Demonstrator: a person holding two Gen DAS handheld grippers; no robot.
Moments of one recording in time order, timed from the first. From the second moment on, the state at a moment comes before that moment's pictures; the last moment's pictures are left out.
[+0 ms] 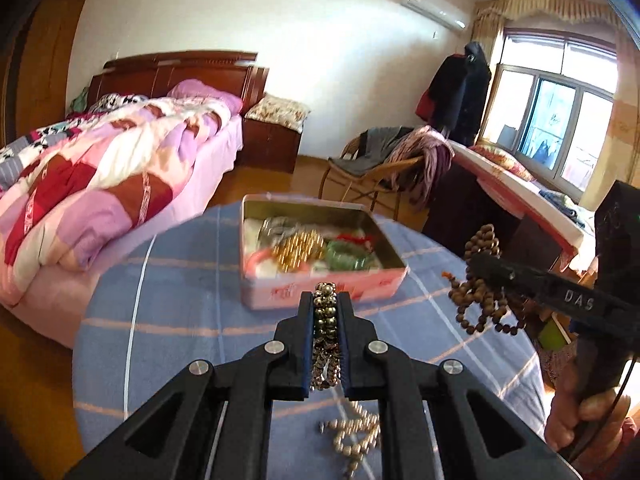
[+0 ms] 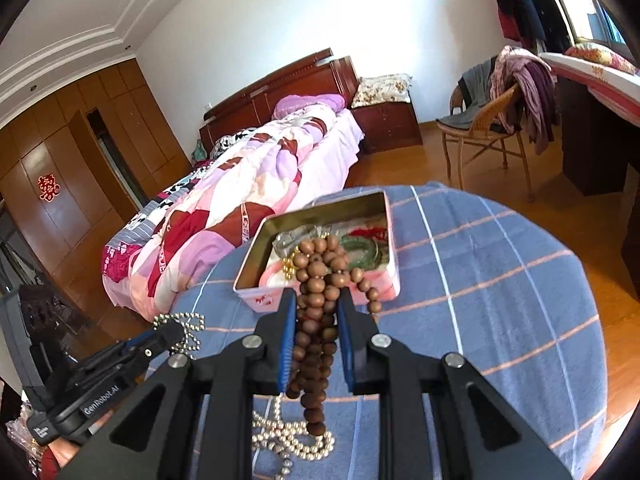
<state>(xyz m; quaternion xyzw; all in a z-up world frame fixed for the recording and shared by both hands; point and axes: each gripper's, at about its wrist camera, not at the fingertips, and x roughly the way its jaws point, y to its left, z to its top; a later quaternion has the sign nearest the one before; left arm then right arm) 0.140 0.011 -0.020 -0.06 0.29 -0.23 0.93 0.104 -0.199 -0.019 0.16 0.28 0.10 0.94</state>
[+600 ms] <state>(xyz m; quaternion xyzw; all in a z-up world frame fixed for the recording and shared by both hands) 0.251 -0.028 -0.020 -0.09 0.27 -0.24 0.93 0.213 -0.194 -0.017 0.12 0.27 0.08 0.95</state>
